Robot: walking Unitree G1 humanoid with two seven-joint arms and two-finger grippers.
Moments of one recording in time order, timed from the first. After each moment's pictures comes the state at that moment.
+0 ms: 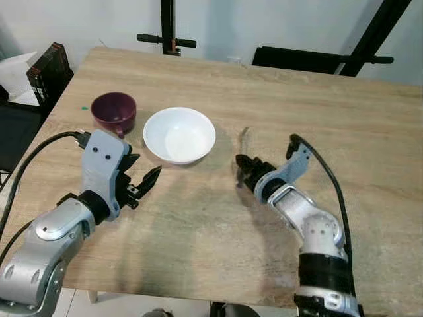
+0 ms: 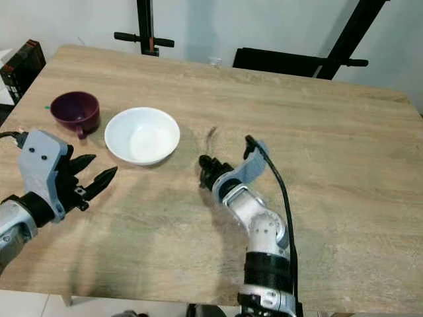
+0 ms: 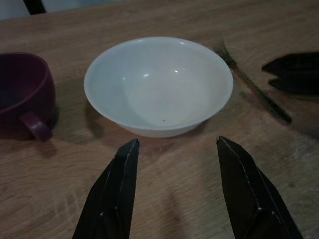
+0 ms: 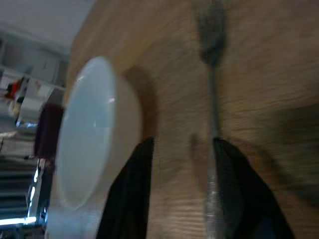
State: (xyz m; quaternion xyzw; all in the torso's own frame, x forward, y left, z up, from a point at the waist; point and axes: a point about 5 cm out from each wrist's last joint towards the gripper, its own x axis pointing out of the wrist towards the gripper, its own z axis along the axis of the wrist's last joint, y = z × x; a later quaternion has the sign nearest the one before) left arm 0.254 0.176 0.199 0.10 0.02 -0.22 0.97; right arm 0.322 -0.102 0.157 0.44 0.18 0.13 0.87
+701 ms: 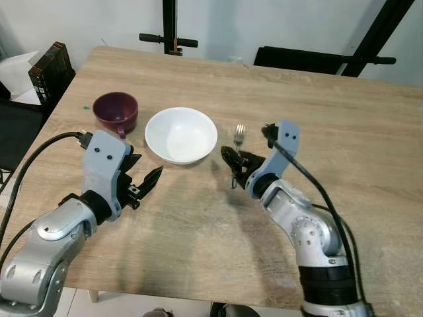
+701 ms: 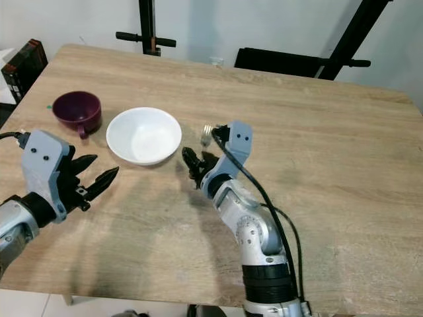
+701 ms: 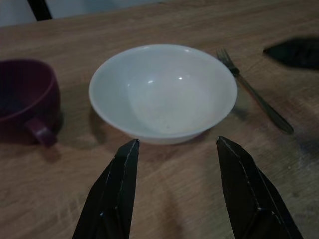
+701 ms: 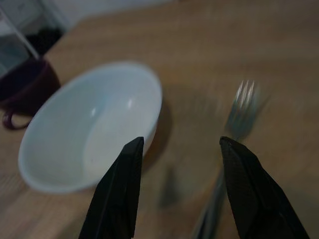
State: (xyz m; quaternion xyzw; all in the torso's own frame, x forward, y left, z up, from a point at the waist) left arm 0.257 0.172 0.202 0.09 0.01 -0.22 0.97; right arm 0.316 -0.096 0.187 0.15 0.03 0.16 0.98
